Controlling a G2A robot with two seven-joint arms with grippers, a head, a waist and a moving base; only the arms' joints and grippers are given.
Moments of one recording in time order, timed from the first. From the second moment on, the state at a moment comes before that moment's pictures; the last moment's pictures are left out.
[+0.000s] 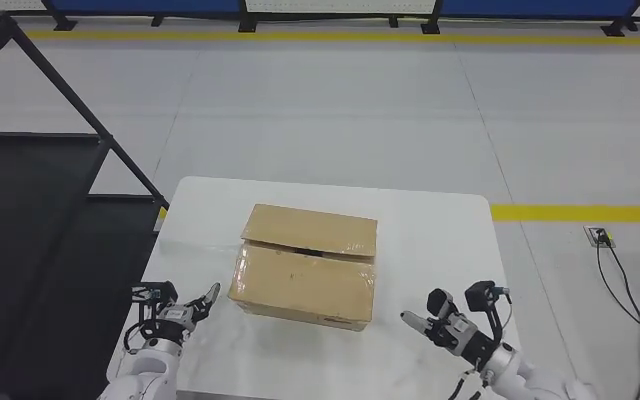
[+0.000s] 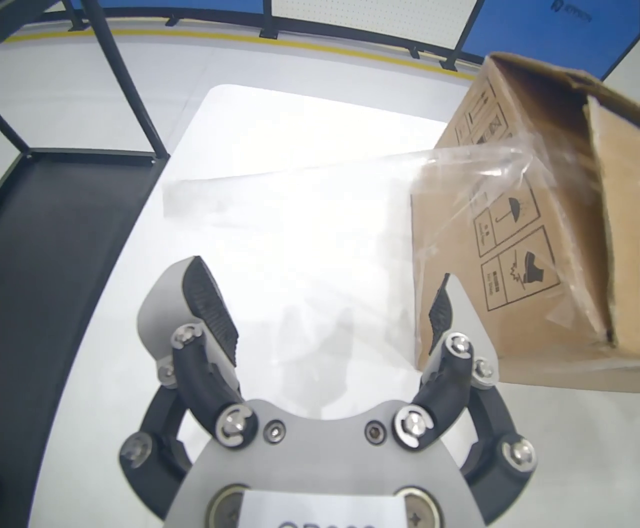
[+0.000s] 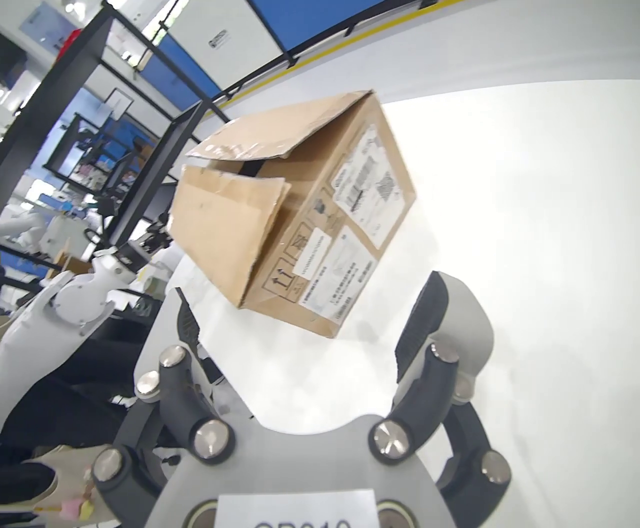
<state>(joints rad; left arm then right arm) 1.48 -1.17 -1.55 -1.64 1.09 -0.04 -0.06 -1.53 -1.14 1.55 -1.89 -0.54 -0.45 0.52</state>
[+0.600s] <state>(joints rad) 1.52 -1.18 -1.48 -1.68 1.18 -0.08 0.00 -1.33 -1.14 1.47 -1.75 -0.29 -0.47 0.64</state>
